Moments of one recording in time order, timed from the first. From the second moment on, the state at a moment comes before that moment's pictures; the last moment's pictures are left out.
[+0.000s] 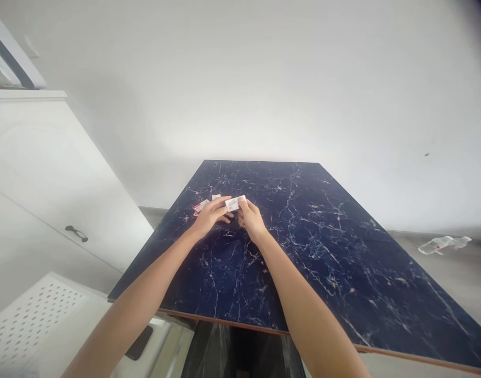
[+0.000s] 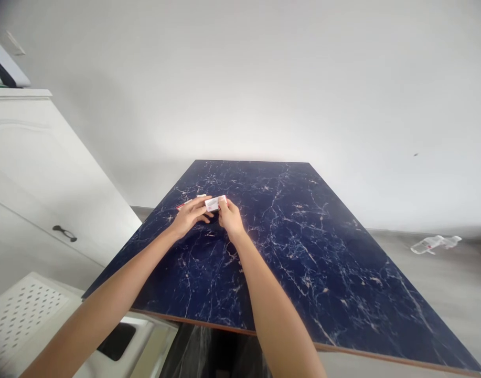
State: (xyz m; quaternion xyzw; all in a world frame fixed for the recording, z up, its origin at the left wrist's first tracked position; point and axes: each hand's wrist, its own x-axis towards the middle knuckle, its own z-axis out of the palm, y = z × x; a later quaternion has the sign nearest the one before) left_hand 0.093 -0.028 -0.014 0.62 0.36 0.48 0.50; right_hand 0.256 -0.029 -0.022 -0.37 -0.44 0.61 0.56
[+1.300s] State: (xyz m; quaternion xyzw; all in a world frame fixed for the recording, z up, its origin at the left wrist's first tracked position) left_hand 0.093 -0.022 -0.012 0.47 0.42 0.58 0.52; right_hand 0.293 0.002 -0.047 -0.49 -0.48 0.47 0.56
